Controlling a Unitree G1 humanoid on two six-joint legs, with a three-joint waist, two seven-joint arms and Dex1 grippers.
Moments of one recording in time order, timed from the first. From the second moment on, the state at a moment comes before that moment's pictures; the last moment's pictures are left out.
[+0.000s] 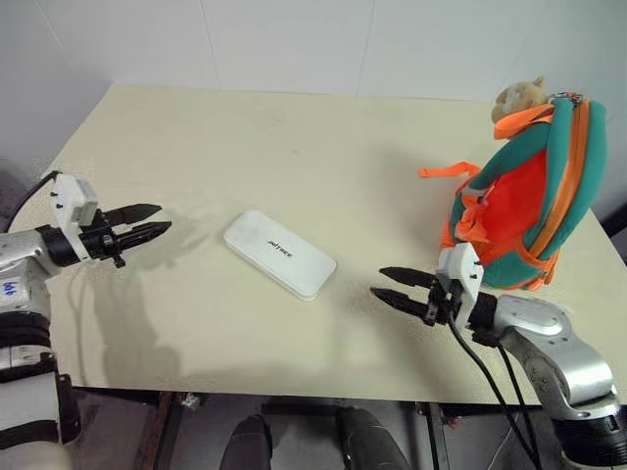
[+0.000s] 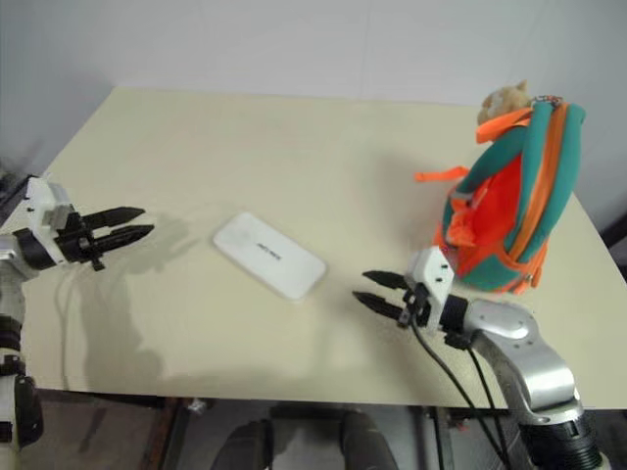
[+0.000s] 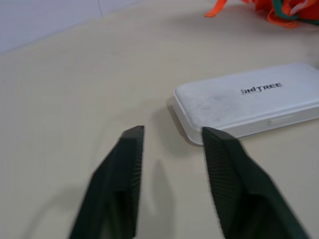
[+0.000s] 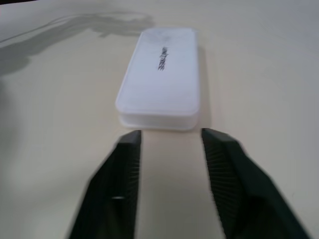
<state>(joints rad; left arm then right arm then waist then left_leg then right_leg) -0.72 0.85 0.25 0.84 -0.33 -0.10 -1.27 -0.19 -0.61 0.00 -0.38 0.47 0.42 0.81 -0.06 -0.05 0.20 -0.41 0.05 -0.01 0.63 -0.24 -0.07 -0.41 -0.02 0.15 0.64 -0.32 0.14</state>
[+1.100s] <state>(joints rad) -1.03 0.60 0.10 1.31 -0.04 -0.16 -1.06 -0.29 -0.42 0.28 -0.30 0.09 0.55 0.53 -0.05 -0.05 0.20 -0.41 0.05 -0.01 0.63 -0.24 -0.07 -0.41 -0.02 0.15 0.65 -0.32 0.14</state>
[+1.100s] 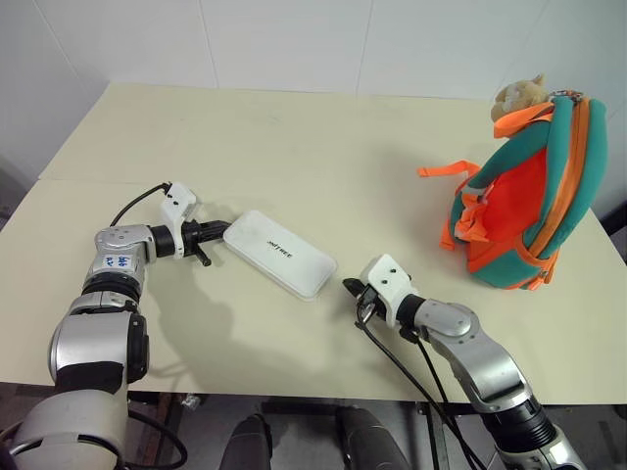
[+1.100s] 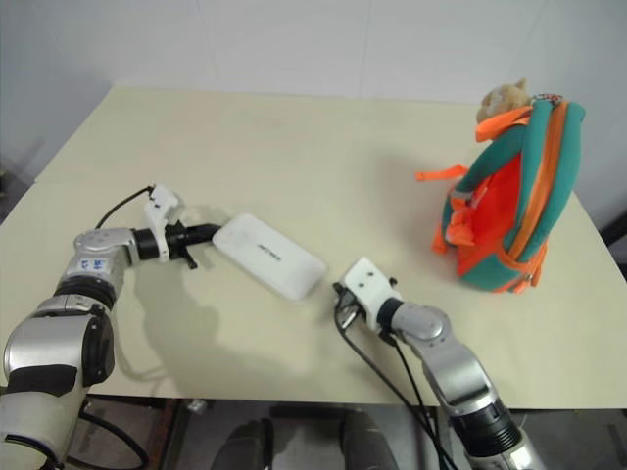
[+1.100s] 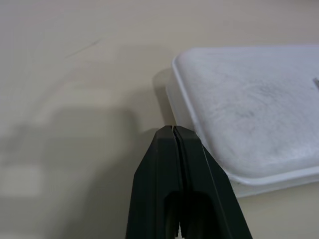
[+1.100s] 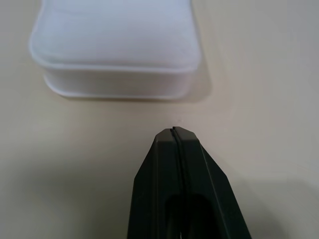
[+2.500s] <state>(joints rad) -0.65 0.71 -0.04 0.52 -0.09 0.22 -1.50 -0.35 -0.61 0.23 -0.29 0.10 0.57 0.83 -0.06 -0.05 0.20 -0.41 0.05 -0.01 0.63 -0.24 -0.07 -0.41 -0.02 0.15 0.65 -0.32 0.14</state>
